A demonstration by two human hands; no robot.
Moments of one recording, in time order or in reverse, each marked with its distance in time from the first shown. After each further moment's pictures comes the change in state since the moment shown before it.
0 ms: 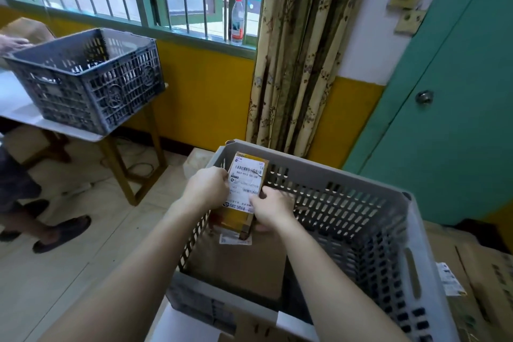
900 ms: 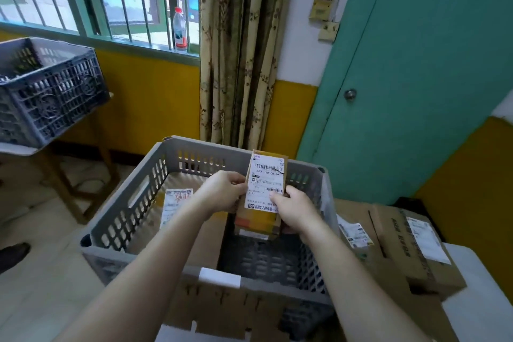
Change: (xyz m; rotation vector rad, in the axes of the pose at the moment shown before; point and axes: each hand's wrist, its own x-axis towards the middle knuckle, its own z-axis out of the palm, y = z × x) left_hand -0.085 0.143 0.041 -0.665 -0.310 0.086; right_hand -0.112 0.112 -0.139 0.318 0.130 0.084
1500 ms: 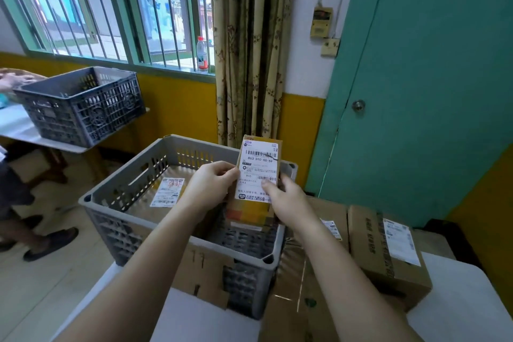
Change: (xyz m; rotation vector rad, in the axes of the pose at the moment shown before) left_hand -0.104 0.074 0.106 -0.033 0.388 0.072; right_hand -0.065 0.051 -0.113 0.145 -0.122 -0.270
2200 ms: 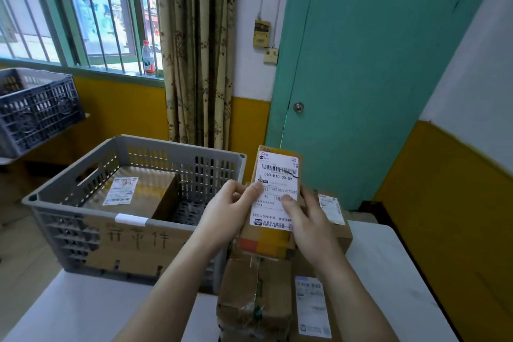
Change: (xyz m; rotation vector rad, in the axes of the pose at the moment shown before) left_hand -0.133 0.024 0.076 -0.304 -0.300 0.084; right_hand -0.174 0.032 -0.072 0.121 0.287 -0.093
